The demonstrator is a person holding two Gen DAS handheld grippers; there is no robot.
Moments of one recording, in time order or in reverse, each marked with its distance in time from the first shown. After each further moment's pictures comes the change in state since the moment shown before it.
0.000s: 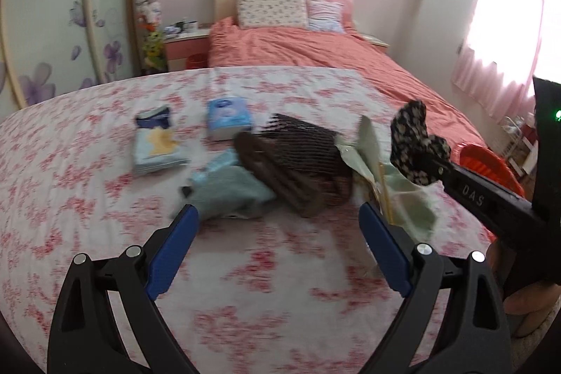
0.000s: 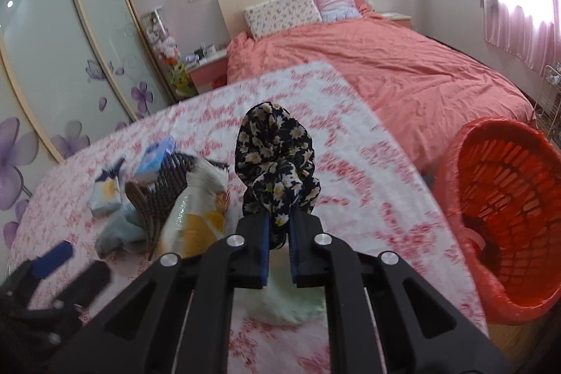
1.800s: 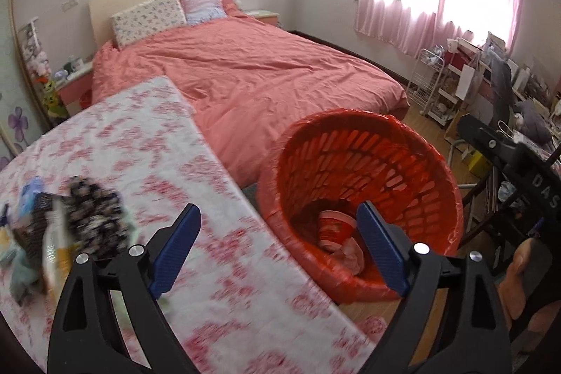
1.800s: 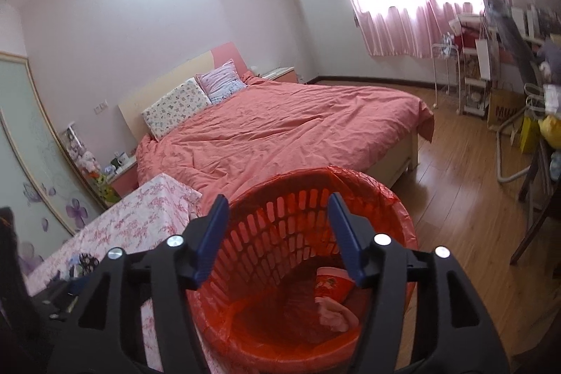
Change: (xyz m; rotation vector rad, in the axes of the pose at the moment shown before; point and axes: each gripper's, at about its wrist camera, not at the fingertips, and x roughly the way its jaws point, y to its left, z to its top) left arm 0.038 -0.232 0.022 0.312 0.056 -0.250; right arm -0.132 -0.232 -0.007 0.316 -0.315 -0.289
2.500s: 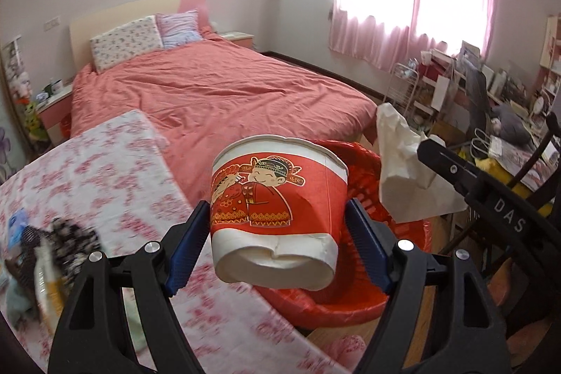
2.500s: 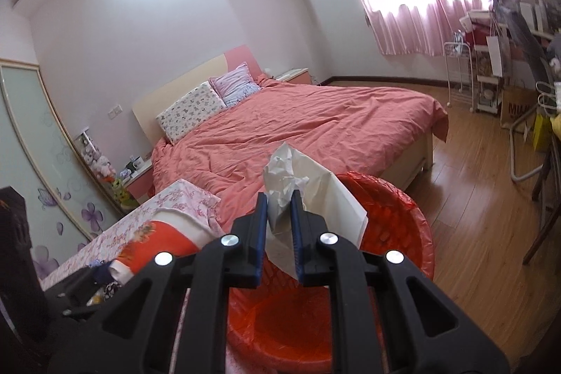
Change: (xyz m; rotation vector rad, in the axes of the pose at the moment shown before) left arm 0.012 -0.018 0.018 0.045 -0.078 -0.114; right arm -0.001 0.001 0.010 0.038 0.003 0.069
